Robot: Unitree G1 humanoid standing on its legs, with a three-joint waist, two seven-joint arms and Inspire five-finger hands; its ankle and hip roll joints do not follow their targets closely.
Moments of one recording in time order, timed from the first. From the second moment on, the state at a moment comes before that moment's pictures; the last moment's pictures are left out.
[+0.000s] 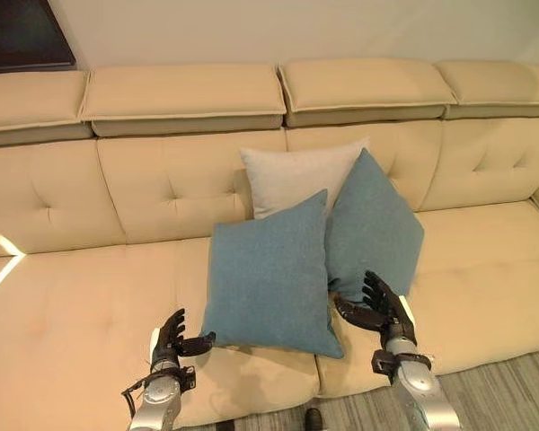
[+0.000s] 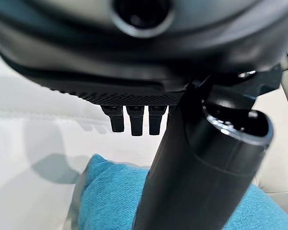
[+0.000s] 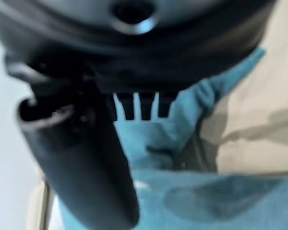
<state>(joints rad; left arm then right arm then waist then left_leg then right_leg) -0.02 0.26 -0.12 0.69 -0.28 -0.11 0.29 0.03 -0.28 0.16 0.32 0.33 -0.13 -0.18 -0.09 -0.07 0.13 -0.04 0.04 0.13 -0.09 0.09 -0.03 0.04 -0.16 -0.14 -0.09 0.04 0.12</state>
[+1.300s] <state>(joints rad) -0.34 0.28 -0.26 0.76 -0.49 -0.18 0.31 -0.24 -0.25 0.30 0.47 0.34 -0.13 -0.22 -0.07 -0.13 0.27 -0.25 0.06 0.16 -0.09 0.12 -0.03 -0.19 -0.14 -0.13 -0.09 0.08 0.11</state>
